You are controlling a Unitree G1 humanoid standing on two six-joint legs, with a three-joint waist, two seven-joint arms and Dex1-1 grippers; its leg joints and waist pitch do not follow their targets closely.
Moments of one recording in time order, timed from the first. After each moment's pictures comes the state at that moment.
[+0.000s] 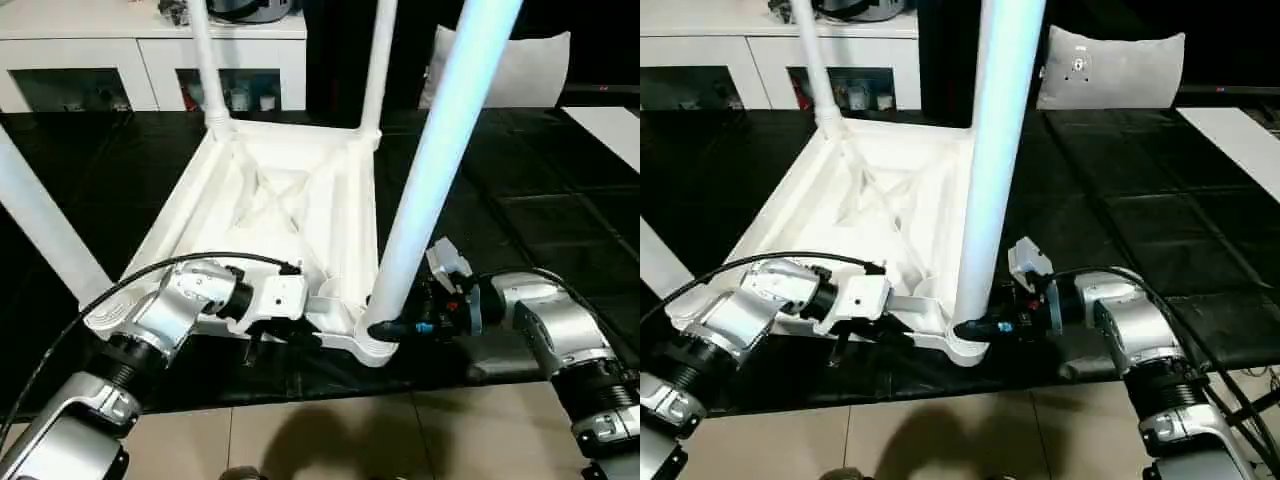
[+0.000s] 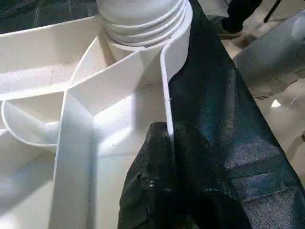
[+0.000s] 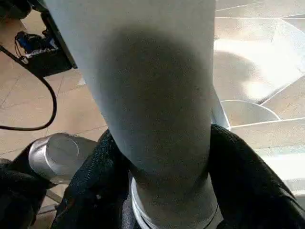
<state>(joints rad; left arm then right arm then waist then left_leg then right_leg) -0.58 0.45 -0.45 0.51 0.06 -0.14 -1.35 -0.47 -0.45 0.18 0.44 0.27 0.21 1.47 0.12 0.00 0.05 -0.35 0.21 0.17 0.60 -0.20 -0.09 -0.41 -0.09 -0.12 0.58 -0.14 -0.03</state>
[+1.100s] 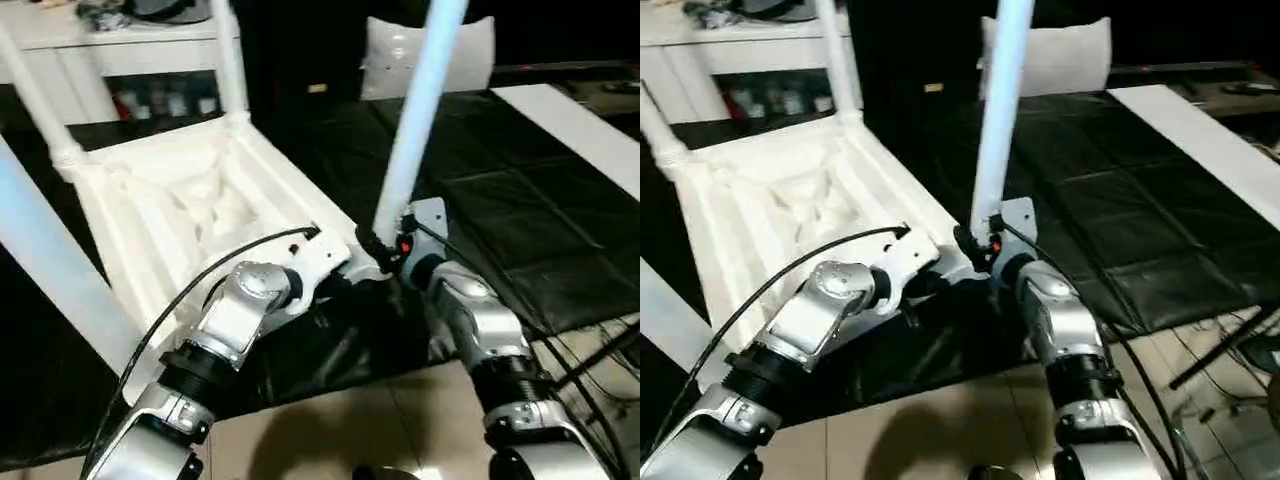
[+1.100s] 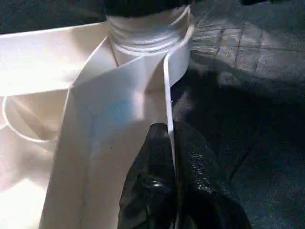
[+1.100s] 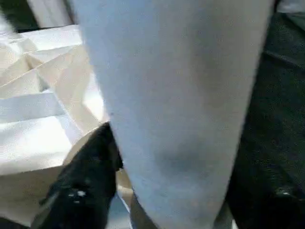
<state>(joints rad) -0.56 0.15 -0.32 0.39 0.15 0.43 -0.75 -0.51 -0.08 -0.04 0.53 0.14 0.19 0.48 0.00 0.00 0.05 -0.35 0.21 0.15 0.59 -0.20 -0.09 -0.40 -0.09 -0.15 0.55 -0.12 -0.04</state>
